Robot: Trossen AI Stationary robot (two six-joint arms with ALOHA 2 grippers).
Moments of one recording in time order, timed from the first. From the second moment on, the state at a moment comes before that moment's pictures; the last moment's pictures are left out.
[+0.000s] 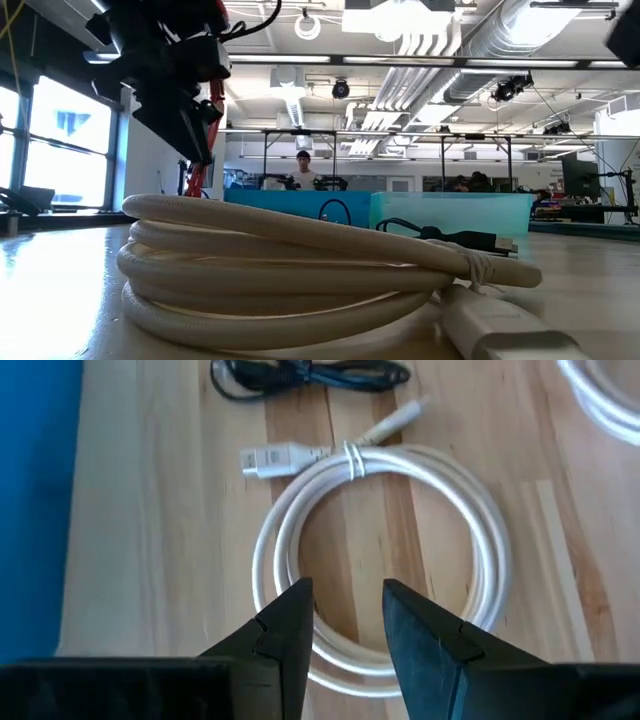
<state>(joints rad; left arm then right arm) 0.07 1.23 0.76 -0.47 0.06 0.18 0.68 1.27 0.83 -0.90 -0.22 1.16</state>
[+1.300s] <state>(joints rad) 0.07 1.23 0.76 -0.34 0.17 0.21 0.66 1.61 0.67 -0.75 -0.32 1.02</state>
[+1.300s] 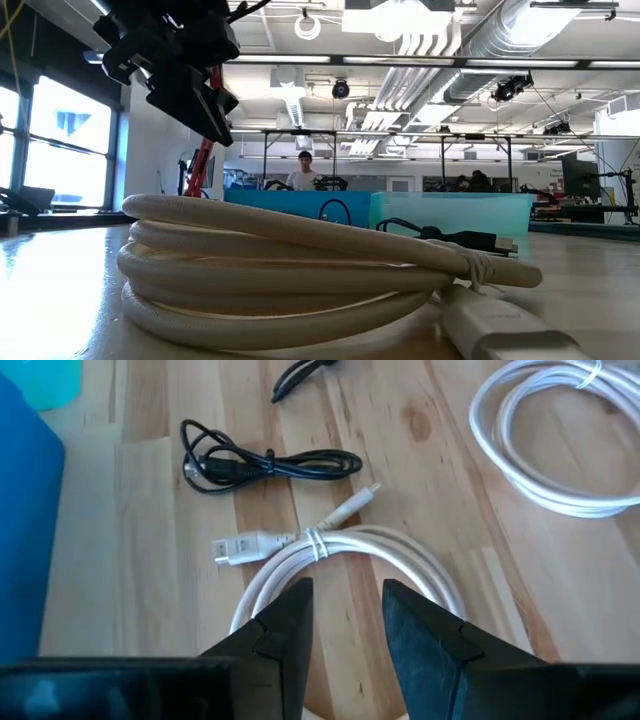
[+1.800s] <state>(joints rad) 0.07 1.23 0.76 -0.19 0.24 0.24 0.60 1.57 0.79 -0.89 0.03 0.98</state>
